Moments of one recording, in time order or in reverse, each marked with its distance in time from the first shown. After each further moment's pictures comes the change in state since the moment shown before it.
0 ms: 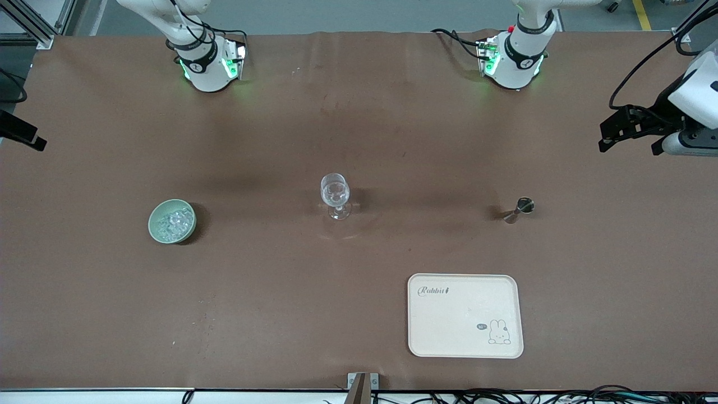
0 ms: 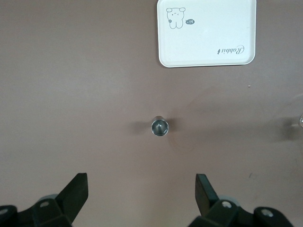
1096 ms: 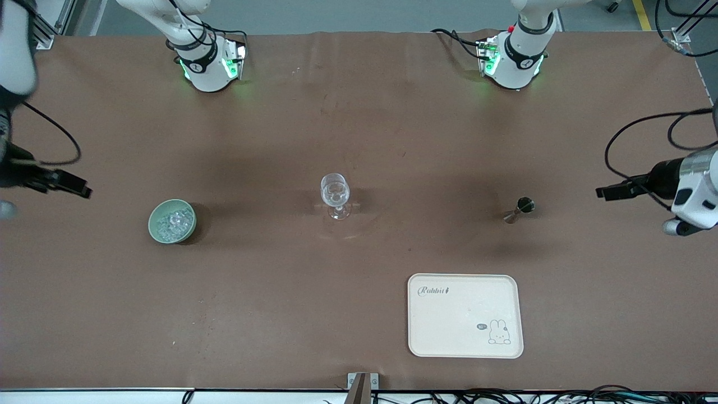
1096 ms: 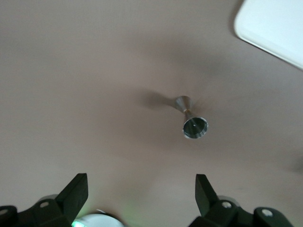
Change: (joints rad) left arm 0.224 0.337 0.005 -0.035 -0.154 -0.021 -0.273; right arm 0.019 0.123 0.010 -0.254 0.007 0.388 -0.001
